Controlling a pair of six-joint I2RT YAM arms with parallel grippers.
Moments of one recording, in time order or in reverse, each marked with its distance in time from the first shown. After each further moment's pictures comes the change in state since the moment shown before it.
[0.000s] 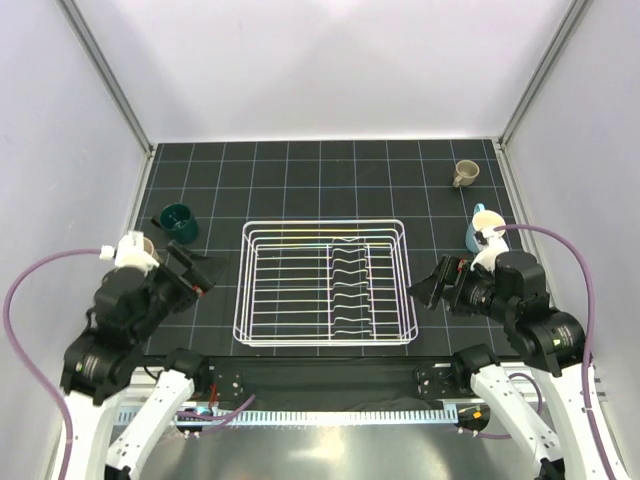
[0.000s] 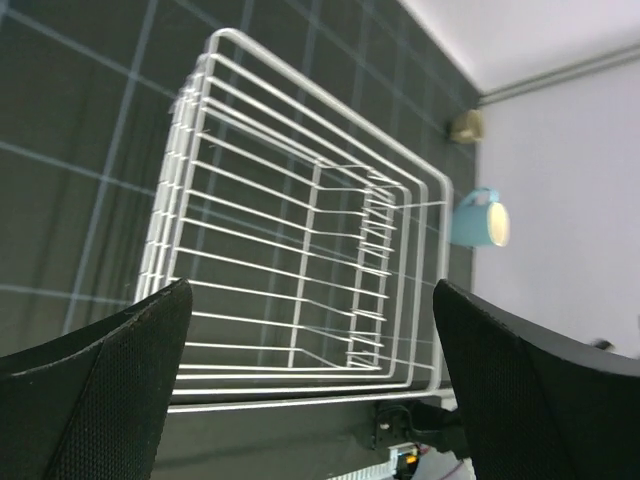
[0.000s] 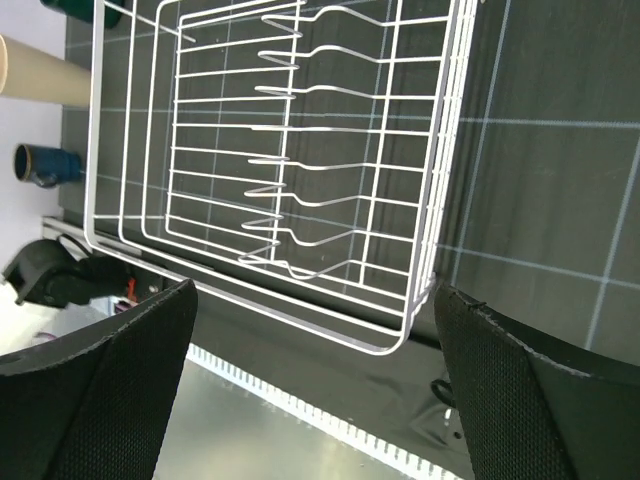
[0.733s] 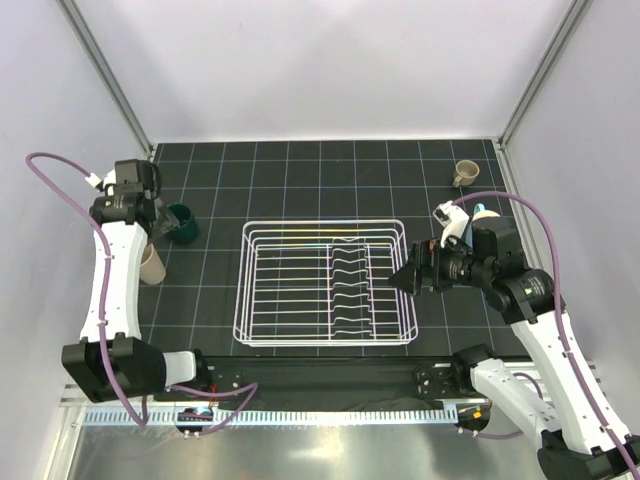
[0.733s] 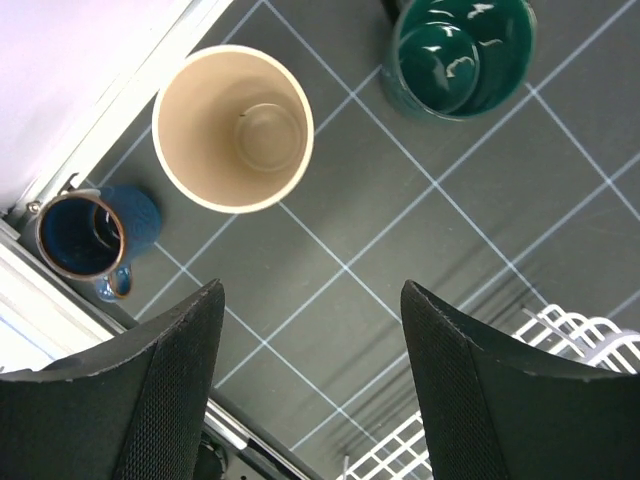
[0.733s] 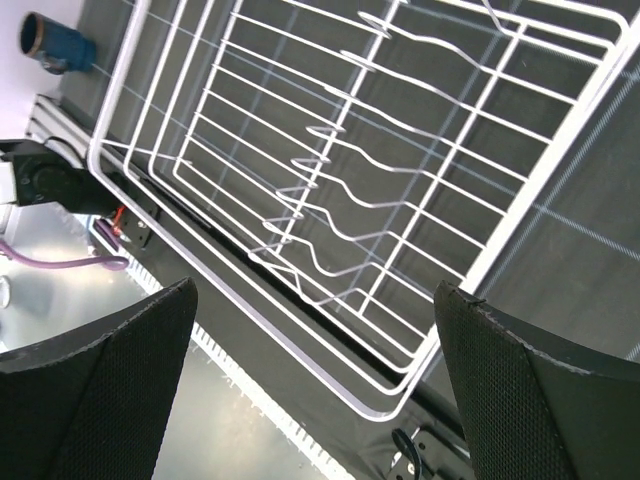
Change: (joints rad) left arm 0.428 0.840 0.332 -0.097 -0.379 0.352; right arm 0.019 0.241 0.027 0.171 -0.216 -0.281
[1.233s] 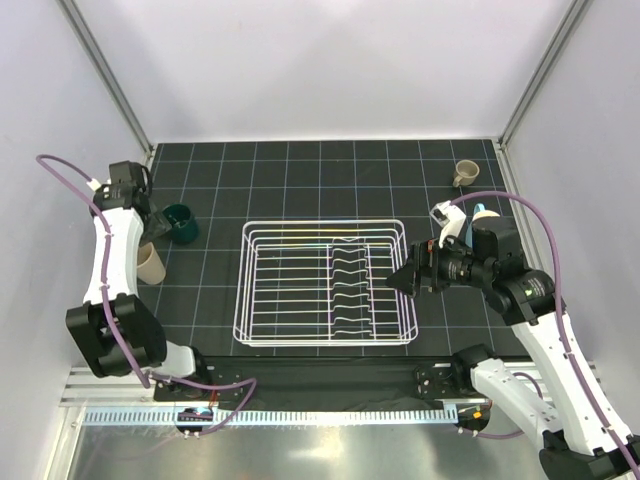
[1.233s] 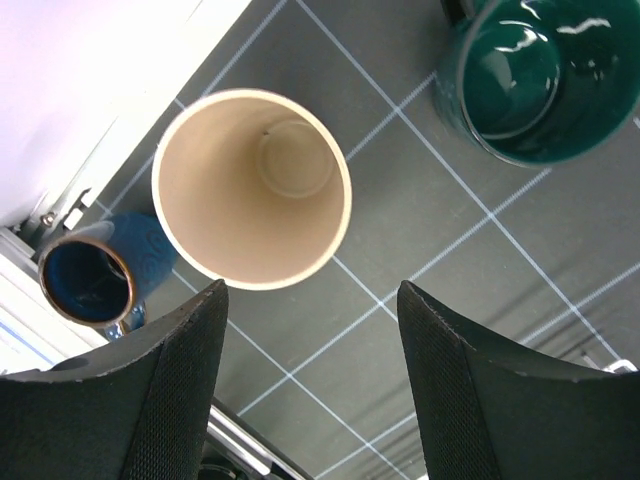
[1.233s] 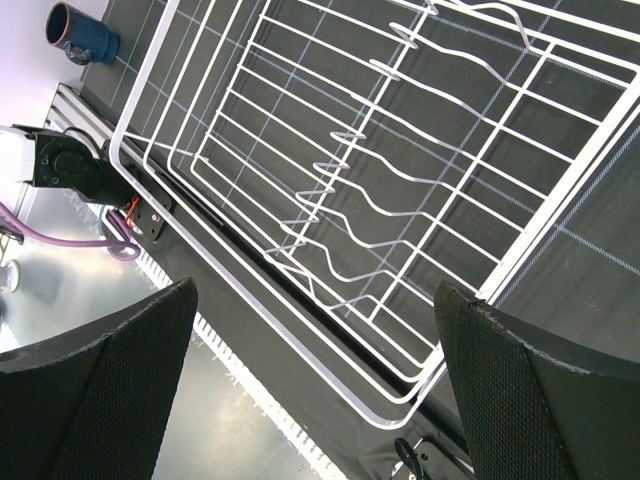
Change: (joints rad) left arm 0.126 0.149 -0.050 0.104 0.051 0.114; right arm 0.020 -0.010 0.000 0.040 -0.048 -0.008
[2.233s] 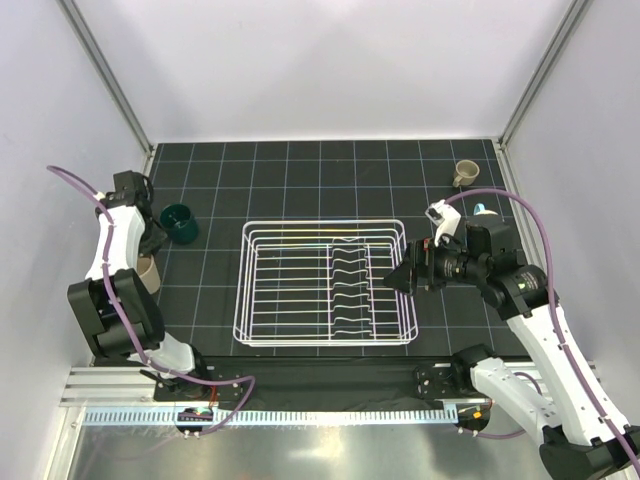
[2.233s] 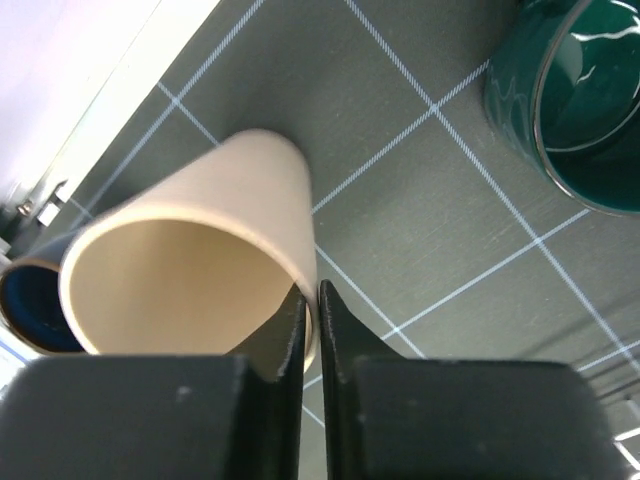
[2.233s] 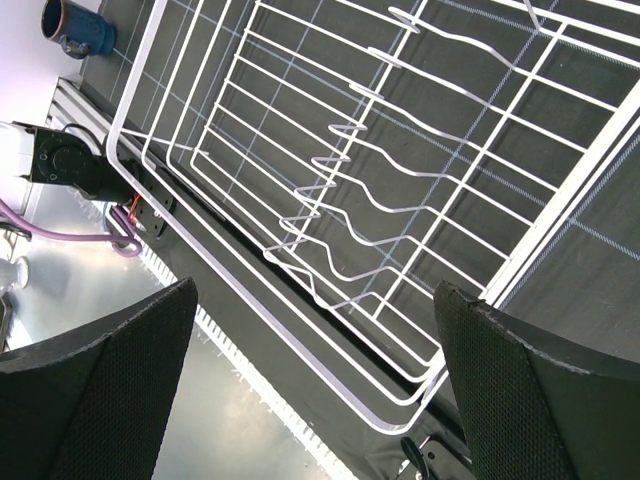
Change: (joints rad) left arm 0.053 0.111 -0.076 0.089 0.015 0.001; right arm 0.006 0.036 -0.014 0.015 -0.007 0.016
